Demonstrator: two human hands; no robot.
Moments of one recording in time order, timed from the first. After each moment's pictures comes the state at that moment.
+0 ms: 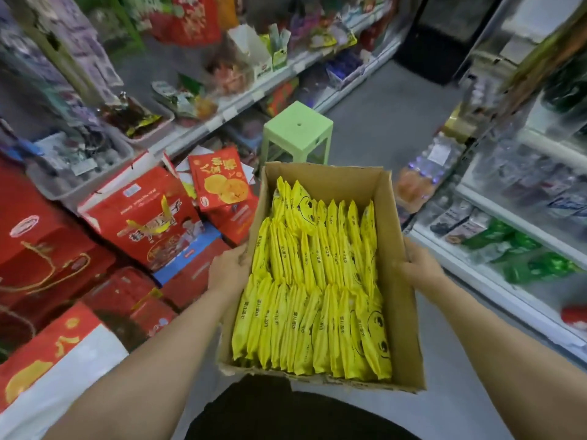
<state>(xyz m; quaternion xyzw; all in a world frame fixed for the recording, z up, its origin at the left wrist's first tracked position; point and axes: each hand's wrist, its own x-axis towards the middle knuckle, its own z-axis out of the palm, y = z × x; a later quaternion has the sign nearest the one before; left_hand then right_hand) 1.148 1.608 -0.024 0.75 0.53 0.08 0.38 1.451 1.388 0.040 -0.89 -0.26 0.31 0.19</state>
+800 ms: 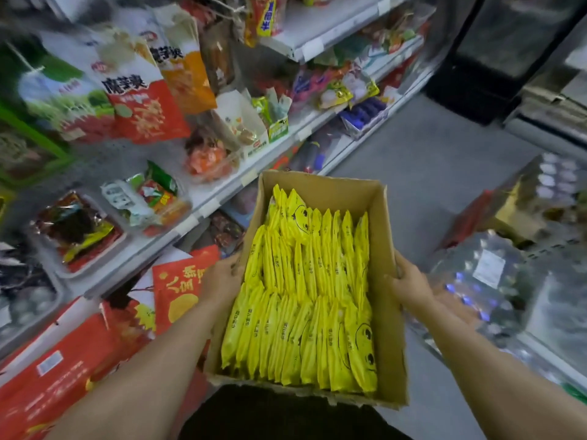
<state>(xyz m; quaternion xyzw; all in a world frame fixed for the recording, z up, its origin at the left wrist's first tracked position) 1.480 2.004 -0.038 0.74 0.56 0.07 0.36 1.793 1.790 -0.011 -0.88 -0.27 0.32 0.23</state>
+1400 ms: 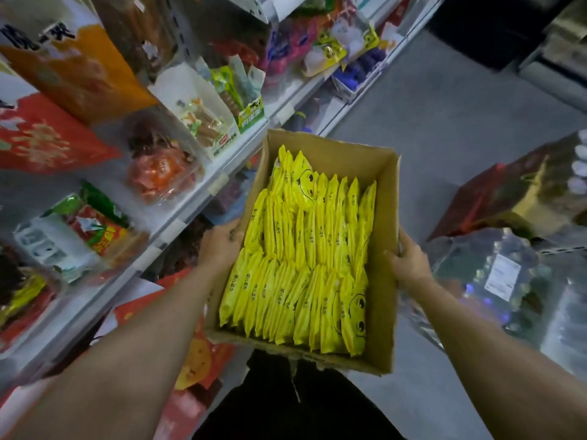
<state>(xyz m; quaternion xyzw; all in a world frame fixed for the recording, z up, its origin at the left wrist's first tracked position) 1.639 2.198 -0.098 0.75 0.55 0.01 0.37 1.910 1.946 -0.058 -0.90 -0.17 0.33 0.24</state>
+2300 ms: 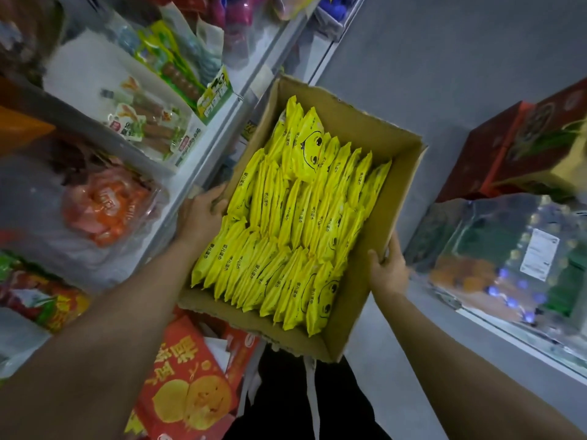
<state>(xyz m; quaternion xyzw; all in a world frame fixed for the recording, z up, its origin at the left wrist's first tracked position) 1.722 2.362 -0.189 0.81 0.47 -0.04 0.34 1.885 2.041 -0.181 -0.93 -0.01 0.25 0.26</state>
